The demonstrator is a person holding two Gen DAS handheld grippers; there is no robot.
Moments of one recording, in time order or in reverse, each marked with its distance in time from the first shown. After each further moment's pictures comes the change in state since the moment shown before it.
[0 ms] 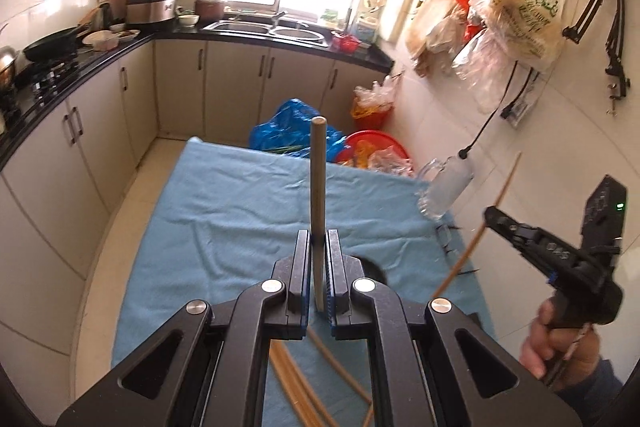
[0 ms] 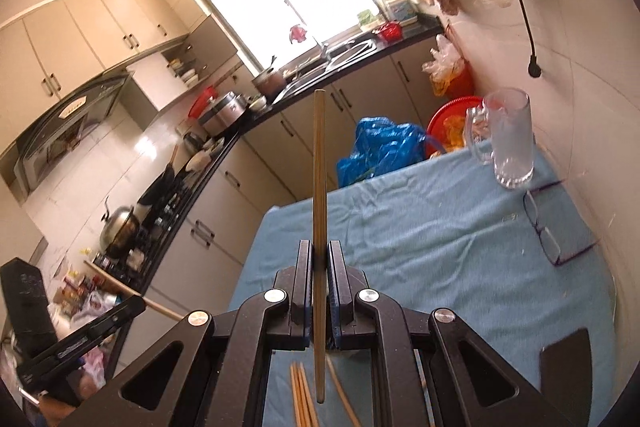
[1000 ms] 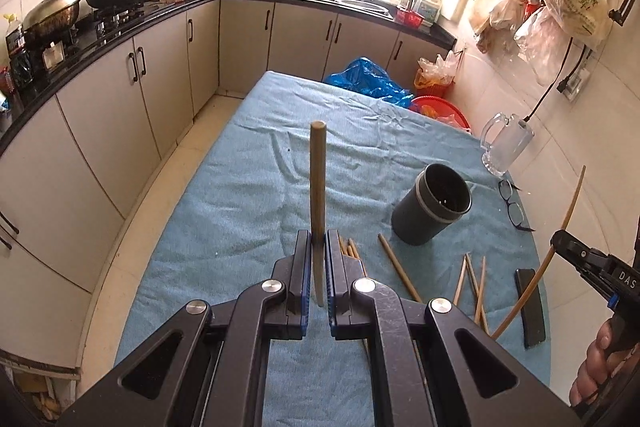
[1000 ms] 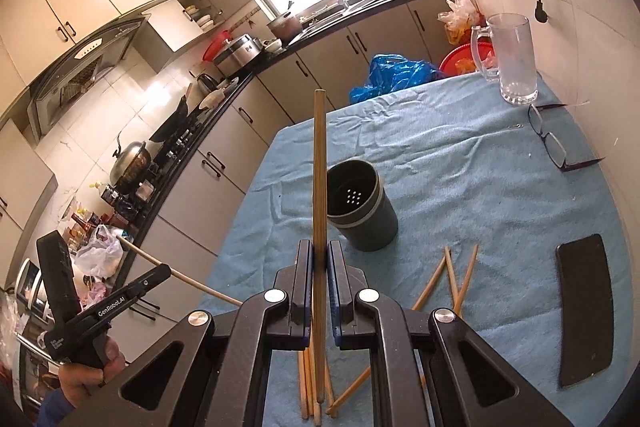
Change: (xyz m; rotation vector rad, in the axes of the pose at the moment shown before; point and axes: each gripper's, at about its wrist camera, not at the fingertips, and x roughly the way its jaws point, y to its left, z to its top) left arm -0.016 0.055 -0.122 -0.107 0.067 0.204; right arm -0.025 -0.006 -0.108 -0.057 0.188 0.050
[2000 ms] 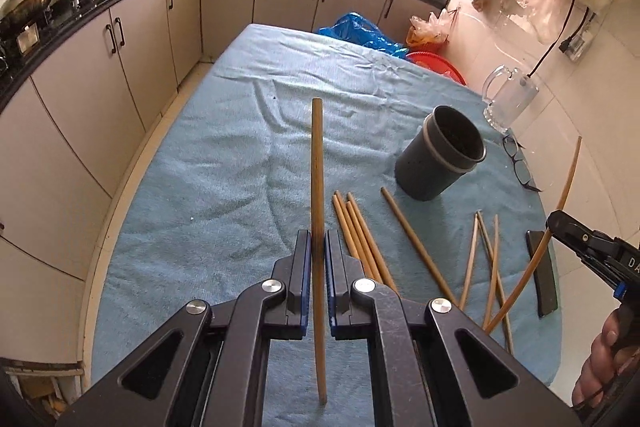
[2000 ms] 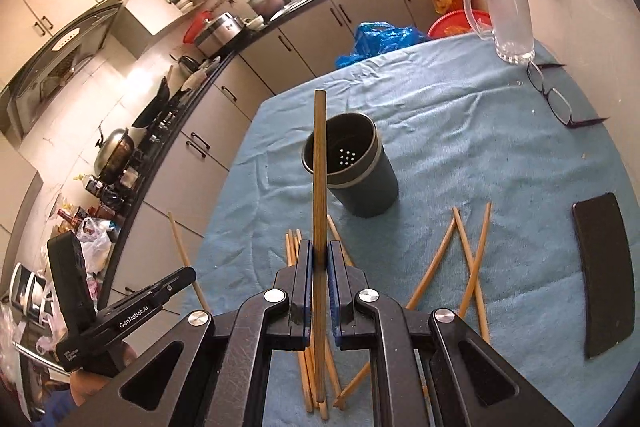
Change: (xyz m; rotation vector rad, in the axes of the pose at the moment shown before) left arm 0.047 0.003 -0.024 0.039 0.141 -0.039; right arm 0.034 0.005 -0.022 0.048 0.087 -0.045
